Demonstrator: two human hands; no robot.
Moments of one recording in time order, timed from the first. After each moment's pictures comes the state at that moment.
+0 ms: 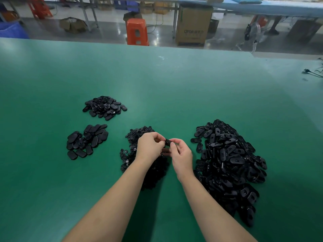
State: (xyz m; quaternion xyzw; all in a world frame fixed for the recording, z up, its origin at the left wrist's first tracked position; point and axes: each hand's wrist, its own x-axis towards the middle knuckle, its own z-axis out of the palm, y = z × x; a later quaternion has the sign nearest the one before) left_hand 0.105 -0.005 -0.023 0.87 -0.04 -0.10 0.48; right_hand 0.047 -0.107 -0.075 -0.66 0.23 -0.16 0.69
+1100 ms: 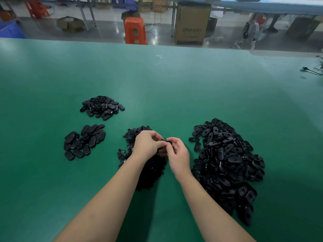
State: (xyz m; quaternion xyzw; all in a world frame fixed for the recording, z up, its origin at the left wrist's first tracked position) left_hand 0.115 -0.003 -0.021 0.89 -0.08 -0.12 0.43; right_hand 0.046 -0.109 -0.073 -0.68 0.21 -0.14 0.68
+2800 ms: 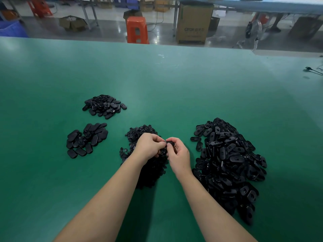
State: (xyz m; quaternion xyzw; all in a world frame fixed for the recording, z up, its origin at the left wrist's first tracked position) left_hand 0.110 0.002 -0.023 0.85 -0.05 -0.20 0.49; right_hand 0.042 -0.109 -0.071 -0.73 0.20 -0.14 0.64
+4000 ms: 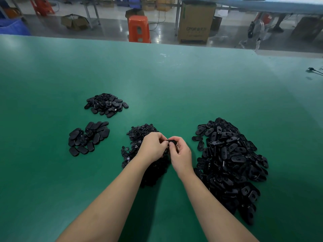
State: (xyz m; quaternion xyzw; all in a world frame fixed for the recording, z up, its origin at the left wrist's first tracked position) left_hand 0.104 -0.004 -0.019 0.91 -0.12 -0.14 0.37; right_hand 0.045 -0.111 -0.078 -0.75 0.19 -0.16 0.61
